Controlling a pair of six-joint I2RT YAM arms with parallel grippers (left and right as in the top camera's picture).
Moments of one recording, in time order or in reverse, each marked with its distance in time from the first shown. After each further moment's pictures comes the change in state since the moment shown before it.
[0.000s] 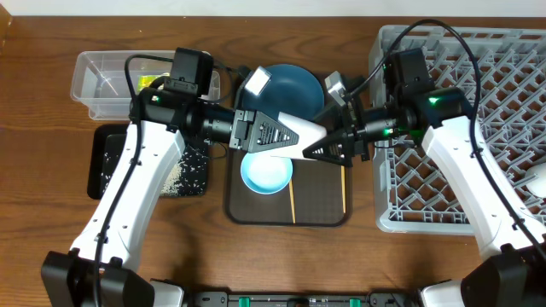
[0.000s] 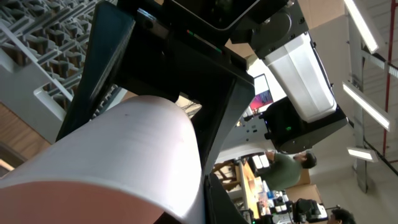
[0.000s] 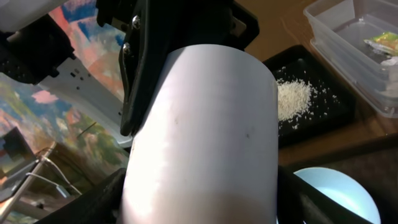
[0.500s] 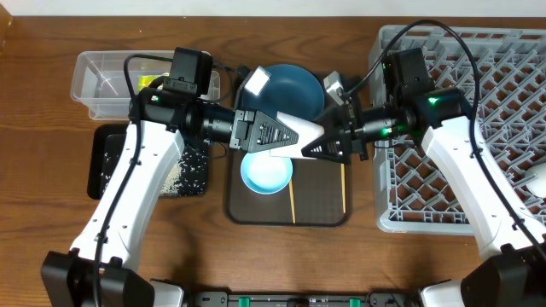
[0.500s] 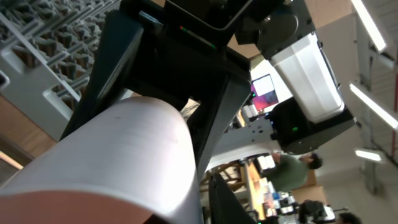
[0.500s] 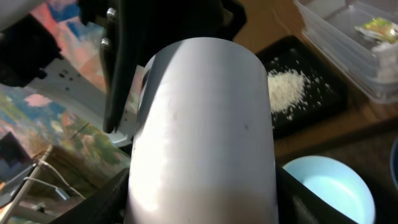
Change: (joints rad) left arm 0.003 0.000 0.000 0.002 -0.024 0.014; right arm 0.003 0.000 0.000 0.005 0.049 0.049
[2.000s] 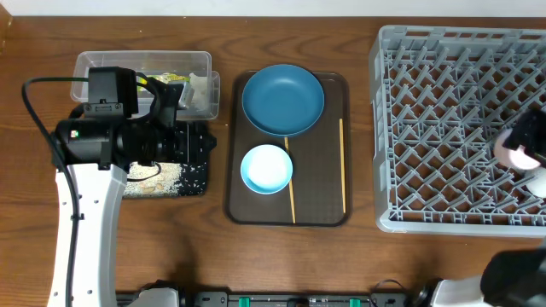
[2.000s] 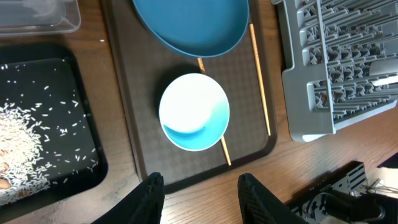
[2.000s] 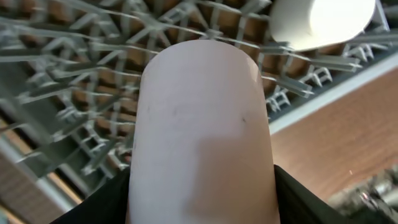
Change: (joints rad) left arm 0.267 -0.220 0.000 -0.238 -0.890 0.004; right arm -0.764 0.050 0.352 -0.563 1.332 0.626
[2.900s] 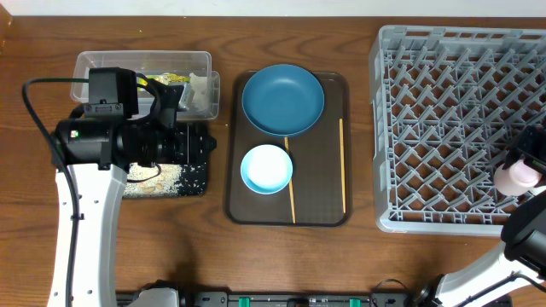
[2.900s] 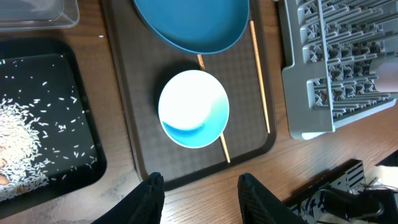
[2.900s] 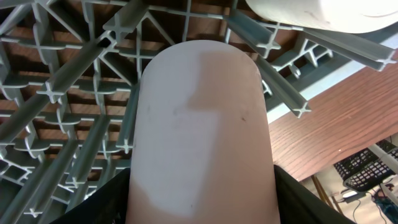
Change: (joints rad) left arm 0.000 0.000 0.000 -0.011 0.000 0.000; right arm -0.085 0.286 0.000 -0.011 0.082 0.000
